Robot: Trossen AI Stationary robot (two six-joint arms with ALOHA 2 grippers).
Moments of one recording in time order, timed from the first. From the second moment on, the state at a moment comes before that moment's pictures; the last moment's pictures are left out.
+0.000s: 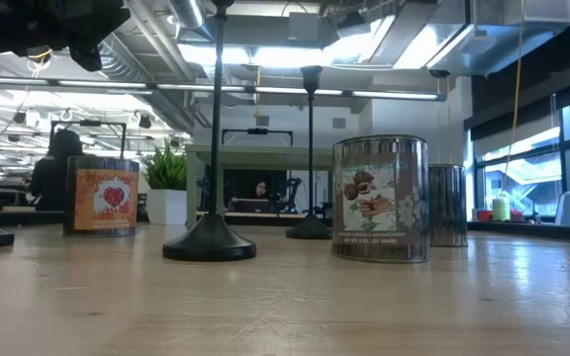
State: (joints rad) left arm 0.00 0.00 0.13 0.19 -0.14 0.01; right arm 0.89 1.10 0.34 0.33 -0.26 0.07
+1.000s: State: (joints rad) left arm 0.00 0.00 0.13 0.18 -0.14 0.01; right arm 0.84 1.08 0.34 0.54 0.80 0.13
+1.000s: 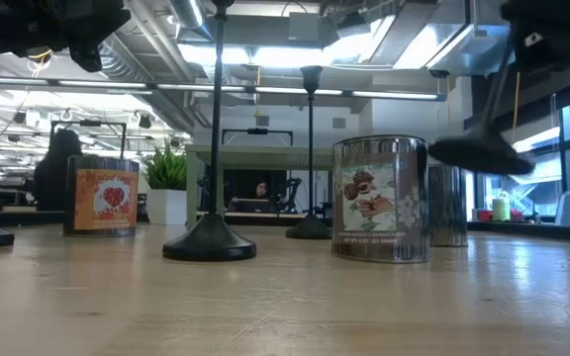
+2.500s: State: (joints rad) left arm 0.00 0.00 0.13 0.27 -0.24 -0.04; right arm -0.54 1.15 0.95 0.05 0.15 -0.05
